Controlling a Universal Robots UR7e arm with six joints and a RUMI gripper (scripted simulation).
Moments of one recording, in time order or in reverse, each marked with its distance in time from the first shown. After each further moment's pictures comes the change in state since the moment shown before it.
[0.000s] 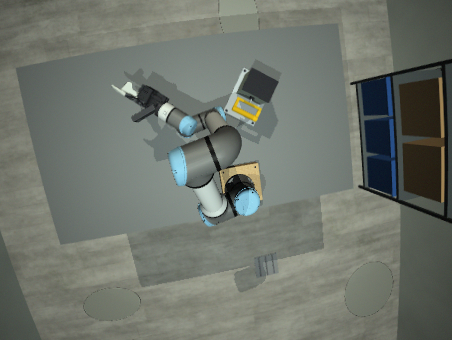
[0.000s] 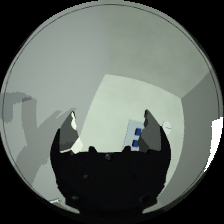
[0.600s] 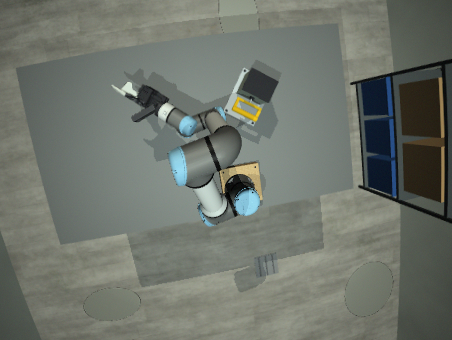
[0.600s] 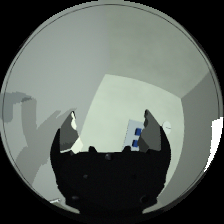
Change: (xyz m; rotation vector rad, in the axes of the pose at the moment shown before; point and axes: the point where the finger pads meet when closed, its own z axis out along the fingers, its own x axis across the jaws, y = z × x) arm 0.000 0.000 0.000 0.000 0.000 0.000
